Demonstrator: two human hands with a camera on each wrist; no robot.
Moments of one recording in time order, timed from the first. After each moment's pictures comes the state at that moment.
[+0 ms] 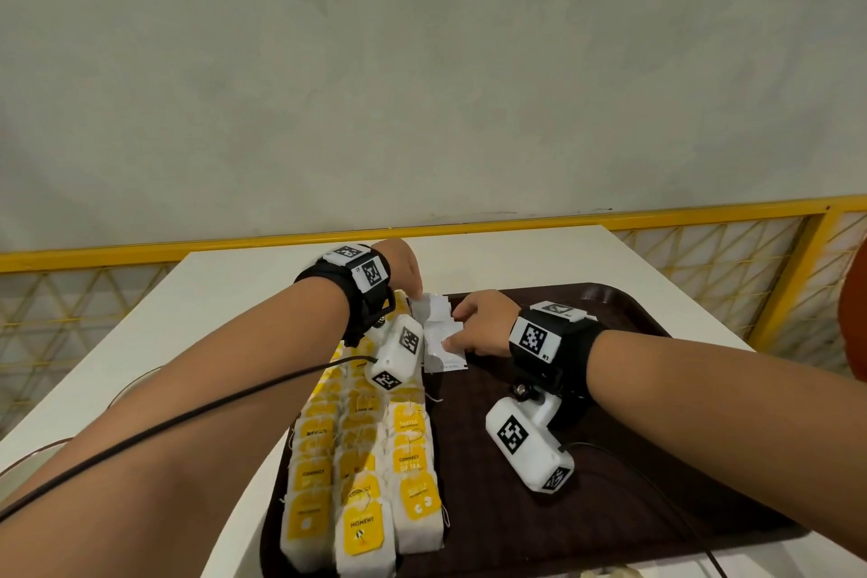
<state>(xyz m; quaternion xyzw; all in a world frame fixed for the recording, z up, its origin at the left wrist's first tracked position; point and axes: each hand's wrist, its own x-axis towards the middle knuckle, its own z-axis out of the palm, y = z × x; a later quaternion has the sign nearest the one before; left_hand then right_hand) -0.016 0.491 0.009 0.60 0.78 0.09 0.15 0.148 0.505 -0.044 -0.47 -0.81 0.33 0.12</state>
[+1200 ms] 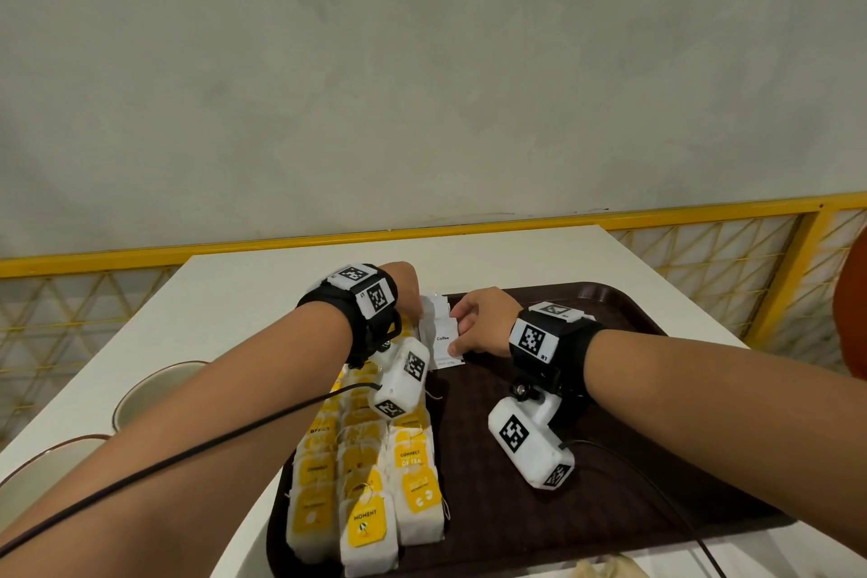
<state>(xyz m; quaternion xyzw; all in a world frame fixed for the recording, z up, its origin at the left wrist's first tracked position) 0.000 0.479 -0.004 0.59 0.80 -0.02 0.12 0.154 0.501 -0.039 -0.45 -0.81 0.35 0.13</state>
